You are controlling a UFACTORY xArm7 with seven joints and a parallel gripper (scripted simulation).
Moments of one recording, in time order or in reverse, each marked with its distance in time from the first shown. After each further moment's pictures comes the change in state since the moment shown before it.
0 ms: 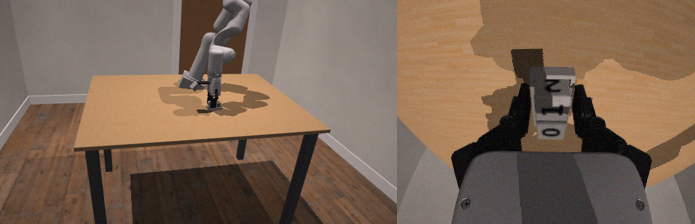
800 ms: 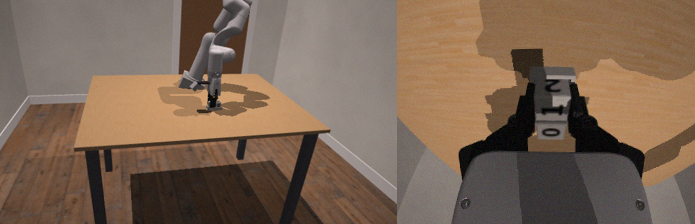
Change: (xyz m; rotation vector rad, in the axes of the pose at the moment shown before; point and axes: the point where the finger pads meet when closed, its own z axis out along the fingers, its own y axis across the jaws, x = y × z) arm 0.000 0.000 0.000 0.000 0.000 0.000
